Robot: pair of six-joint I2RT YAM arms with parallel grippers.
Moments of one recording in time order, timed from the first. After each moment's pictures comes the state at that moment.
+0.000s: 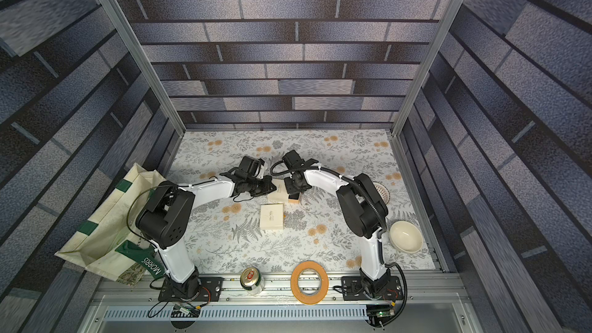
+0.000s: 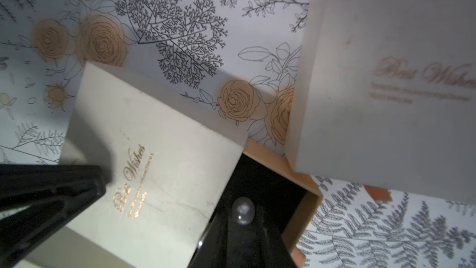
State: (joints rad) left arm -0.46 1.81 1.05 -0.14 0.41 -0.61; right arm 0.67 1.99 1.44 -0.66 -0.01 0.32
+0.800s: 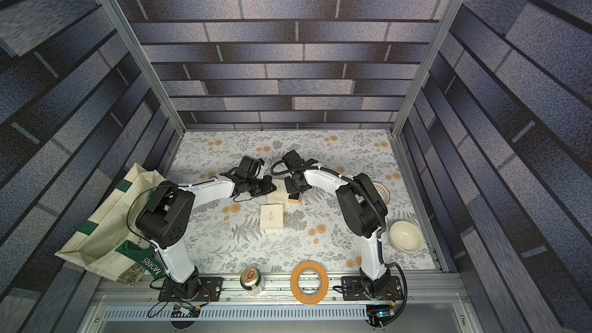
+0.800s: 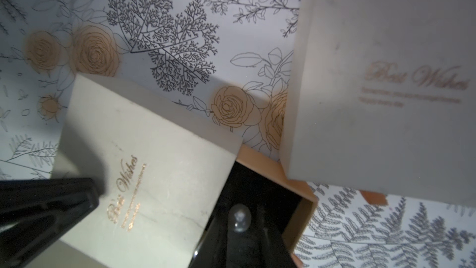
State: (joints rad) left arm -0.46 1.81 1.05 -0.14 0.41 -0.61; right arm 0.66 1.99 1.44 -0.64 0.01 0.34
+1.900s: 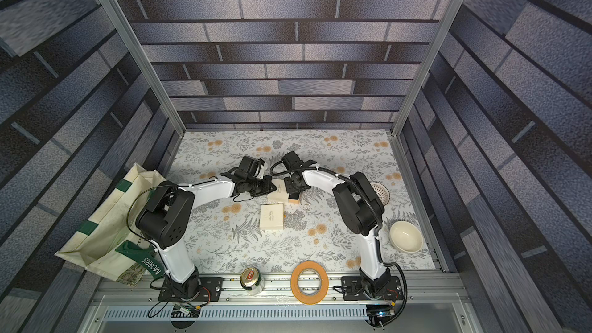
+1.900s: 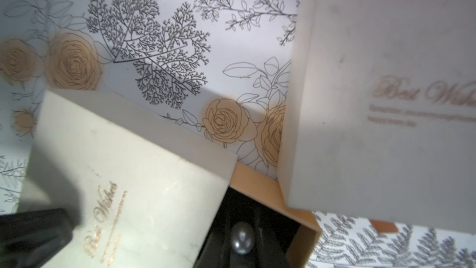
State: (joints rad) left arm -0.46 1.81 1.05 -0.14 0.41 -0.61; right arm 0.66 2.03 1.44 -0.61 0.03 0.34
